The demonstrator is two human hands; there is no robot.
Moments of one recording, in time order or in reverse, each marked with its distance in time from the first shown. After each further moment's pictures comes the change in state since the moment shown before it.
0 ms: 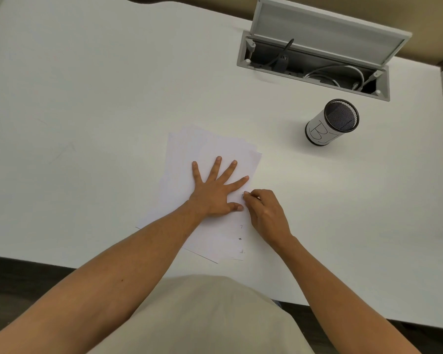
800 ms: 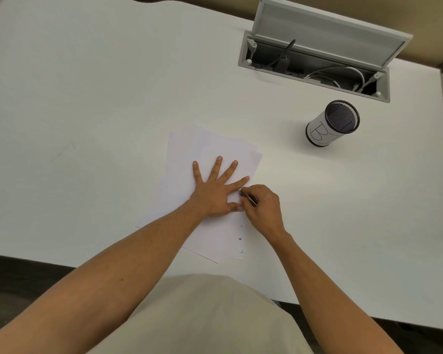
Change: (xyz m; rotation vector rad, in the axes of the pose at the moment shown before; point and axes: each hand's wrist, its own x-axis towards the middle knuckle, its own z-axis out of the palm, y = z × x) left_hand -0.001 0.000 -0.002 -0.013 0.007 0.005; right_hand 0.020 -0.015 -0.002 0.287 -0.015 0.288
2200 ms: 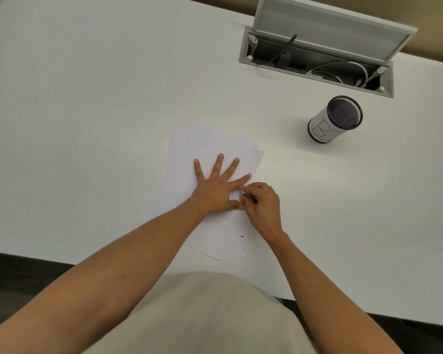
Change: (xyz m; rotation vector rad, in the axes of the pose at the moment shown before) left_hand 0.000 0.001 -0.005 0.001 -0.043 0.001; right_hand -0.005 0.003 0.014 0.028 0.053 0.057
